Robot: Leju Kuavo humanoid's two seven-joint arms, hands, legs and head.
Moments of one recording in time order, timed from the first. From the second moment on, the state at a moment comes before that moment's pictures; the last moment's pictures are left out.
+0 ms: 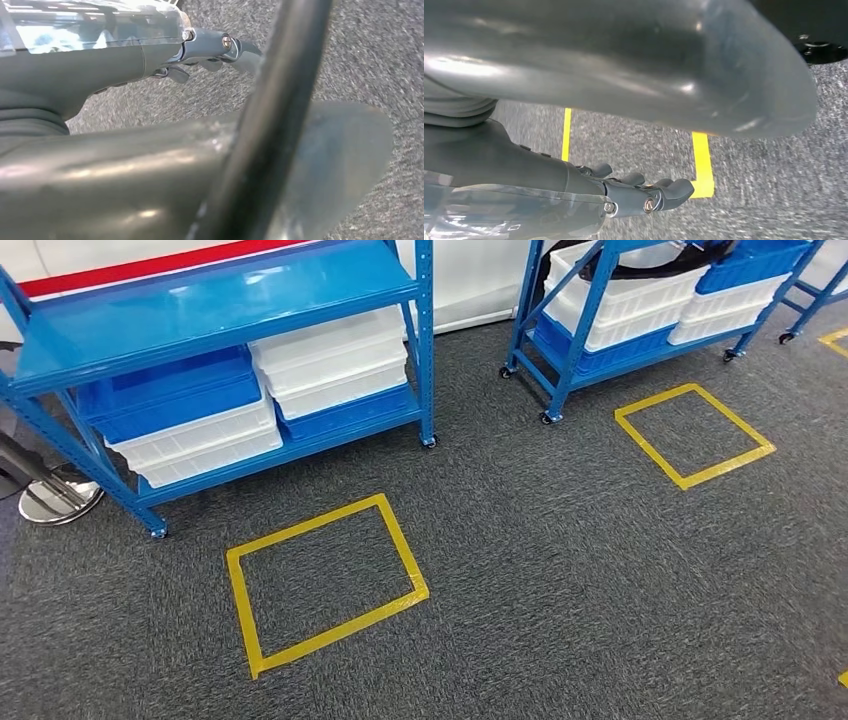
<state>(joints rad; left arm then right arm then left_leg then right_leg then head) -0.05 -0.08 0.92 -0.22 -1.02 0.17 -0.24 -0.03 0.15 -0.45 -0.19 0.57 -0.09 -0.03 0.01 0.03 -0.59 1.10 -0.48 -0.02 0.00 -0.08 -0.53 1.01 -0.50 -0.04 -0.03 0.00</state>
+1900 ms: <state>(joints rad) -0.04 -0.09 0.92 -0.22 -1.04 0.14 -0.25 -0.03 0.15 -0.49 -0.19 0.55 -0.12 -0.02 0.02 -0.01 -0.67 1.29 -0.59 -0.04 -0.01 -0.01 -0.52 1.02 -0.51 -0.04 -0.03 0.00</state>
